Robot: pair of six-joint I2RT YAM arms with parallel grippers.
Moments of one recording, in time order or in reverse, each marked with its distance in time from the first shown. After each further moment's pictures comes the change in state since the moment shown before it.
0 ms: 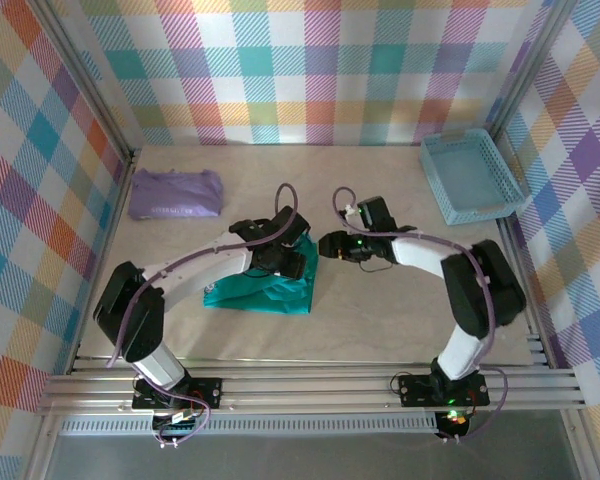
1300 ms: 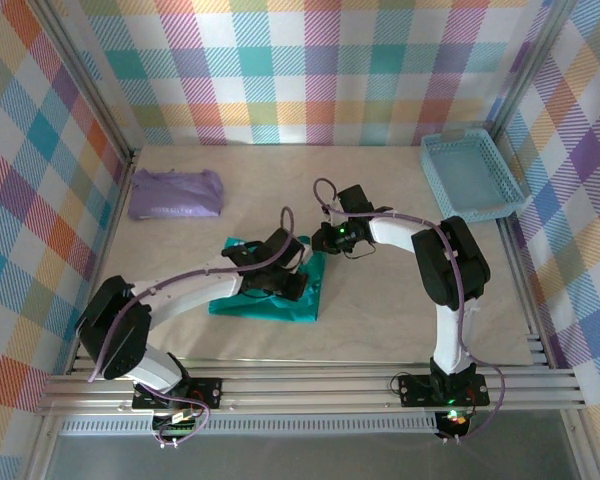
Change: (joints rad) left arm -0.077 -0.124 -0.238 0.214 0.262 0.040; right arm 0.023 0.238 0.272 -0.197 -0.024 -0.010
